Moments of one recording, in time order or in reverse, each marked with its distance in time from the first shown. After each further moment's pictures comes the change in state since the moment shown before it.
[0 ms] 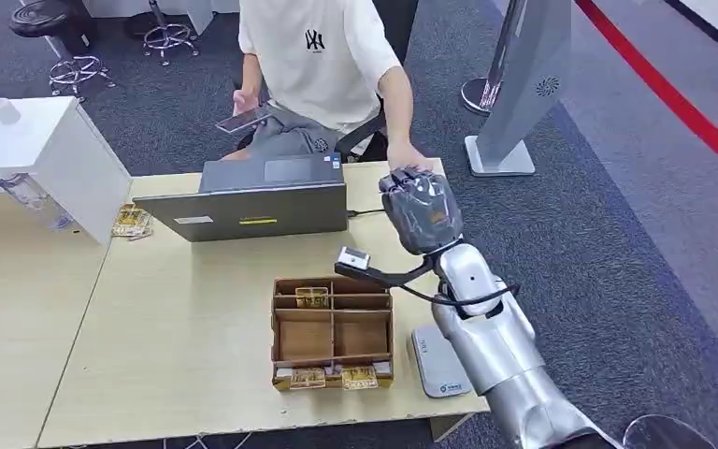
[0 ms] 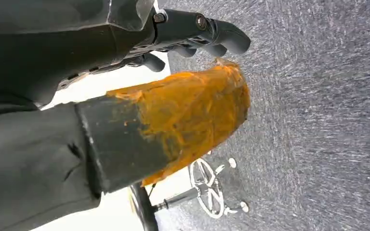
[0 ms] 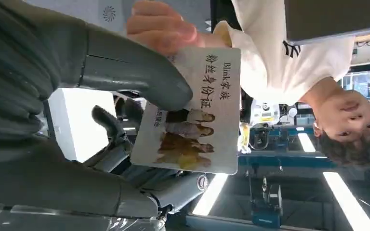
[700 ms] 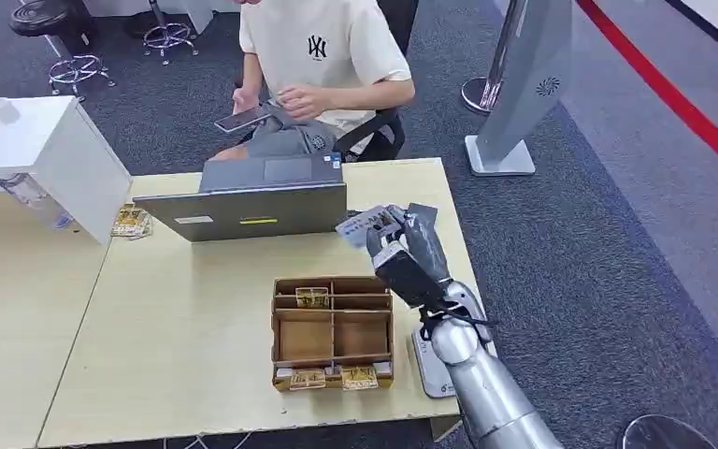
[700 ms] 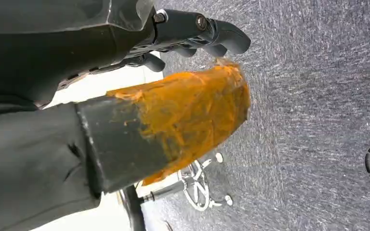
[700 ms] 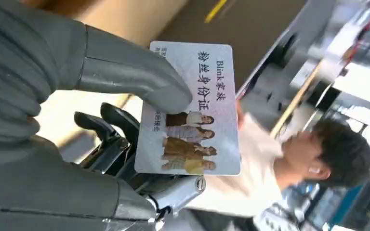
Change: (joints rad) left arm 0.001 -0.007 0.000 0.000 0.057 0.037 -0.031; right arm 0.190 0.035 0.013 -0.165 -1.068 0.344 -0.194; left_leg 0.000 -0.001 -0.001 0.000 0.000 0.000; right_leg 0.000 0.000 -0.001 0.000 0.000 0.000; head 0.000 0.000
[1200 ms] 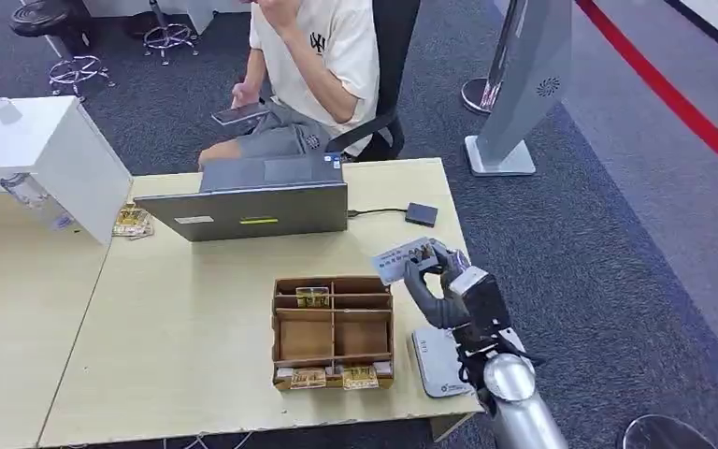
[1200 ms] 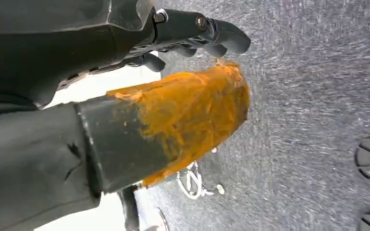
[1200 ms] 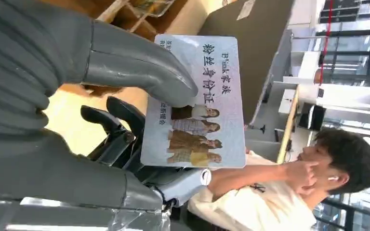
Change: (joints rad) left arm 0.006 -0.009 0.023 0.000 0.045 0.018 -0.012; right arm 0.213 -0.096 -0.111 -0.212 -0.292 0.217 0.009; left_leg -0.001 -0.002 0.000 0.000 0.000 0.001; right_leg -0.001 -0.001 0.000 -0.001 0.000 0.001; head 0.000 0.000
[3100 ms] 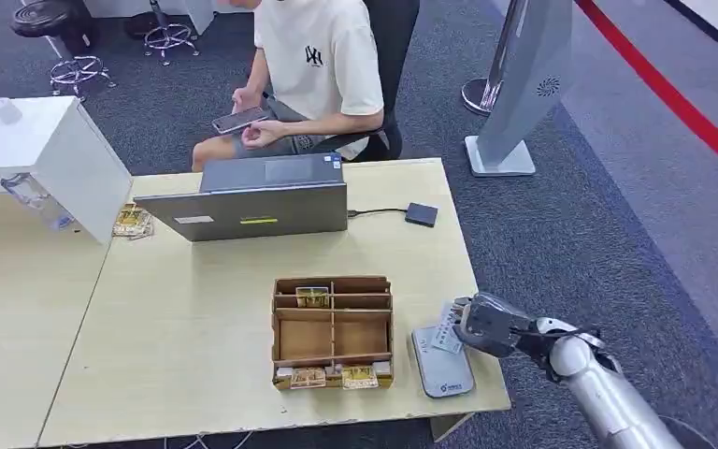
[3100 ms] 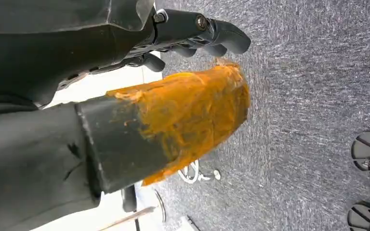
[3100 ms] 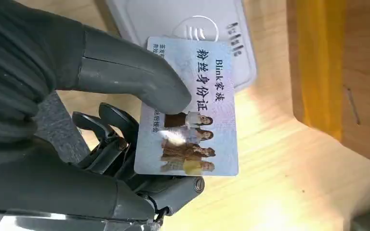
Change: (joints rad) left arm 0.002 0.000 0.037 0.000 0.042 -0.002 0.011; right arm -0.181 -0.374 0.071 0.395 0.354 0.421 -0.042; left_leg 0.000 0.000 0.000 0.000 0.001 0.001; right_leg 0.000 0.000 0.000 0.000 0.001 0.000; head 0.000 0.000
